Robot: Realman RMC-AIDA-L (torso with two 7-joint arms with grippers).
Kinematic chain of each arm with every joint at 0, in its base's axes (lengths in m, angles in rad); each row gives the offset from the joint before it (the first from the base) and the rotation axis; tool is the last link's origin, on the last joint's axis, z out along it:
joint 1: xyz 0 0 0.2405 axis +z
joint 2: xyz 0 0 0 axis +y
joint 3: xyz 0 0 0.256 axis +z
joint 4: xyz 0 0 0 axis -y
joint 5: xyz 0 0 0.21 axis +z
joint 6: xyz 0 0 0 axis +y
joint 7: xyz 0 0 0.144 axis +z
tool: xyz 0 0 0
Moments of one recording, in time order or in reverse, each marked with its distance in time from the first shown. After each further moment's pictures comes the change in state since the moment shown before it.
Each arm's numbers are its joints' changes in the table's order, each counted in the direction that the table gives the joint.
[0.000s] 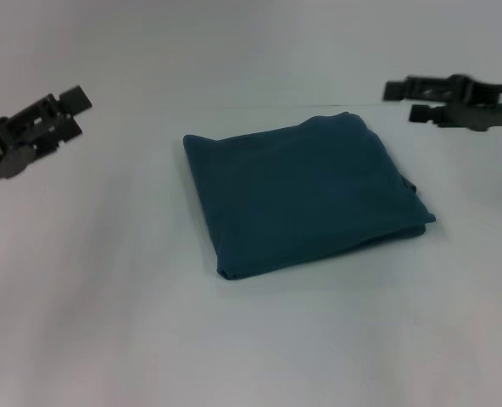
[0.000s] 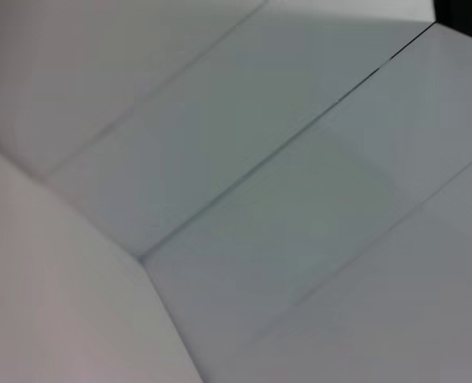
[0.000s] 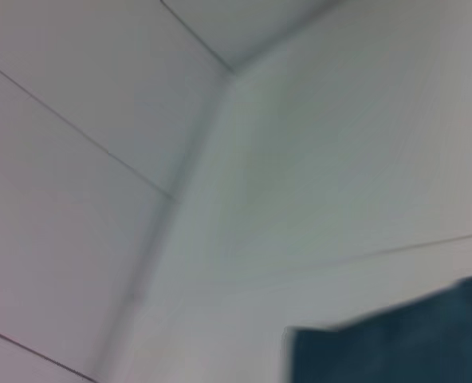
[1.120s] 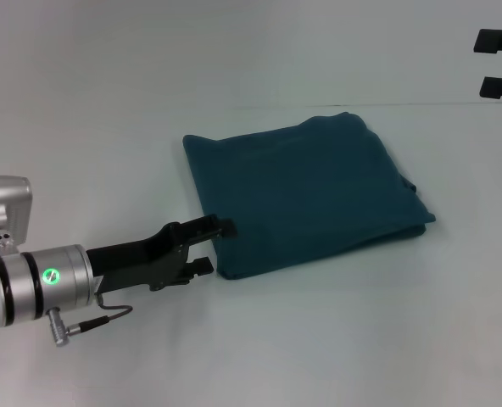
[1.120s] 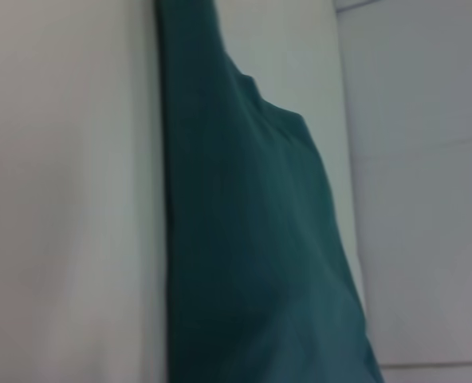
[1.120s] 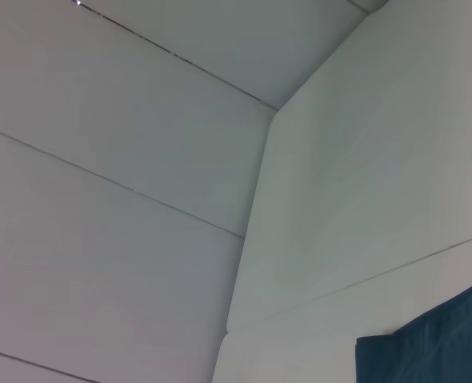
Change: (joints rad) left arm -0.129 -0.066 0.246 0.258 0.276 -0.333 -0.326; right arm -0.055 -0.162 0.084 -0.065 0.148 -0.218 0.177
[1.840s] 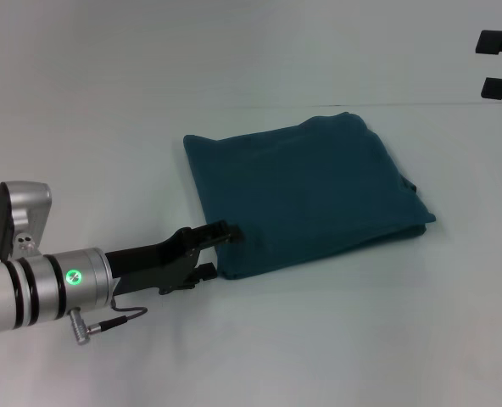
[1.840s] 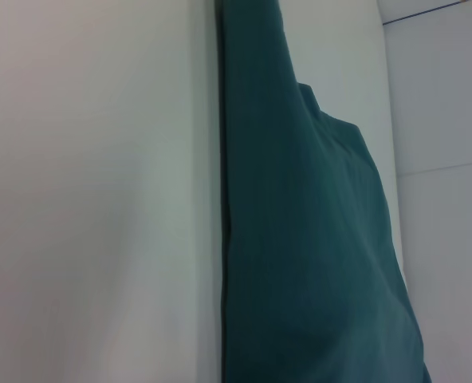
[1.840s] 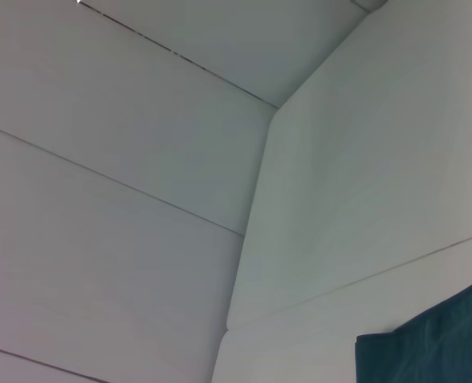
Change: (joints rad) left arm -0.045 0.001 0.008 0.093 0.007 -0.117 0.021; right arm -0.001 -0.002 0.000 -0.001 0.001 -0.005 -0.003
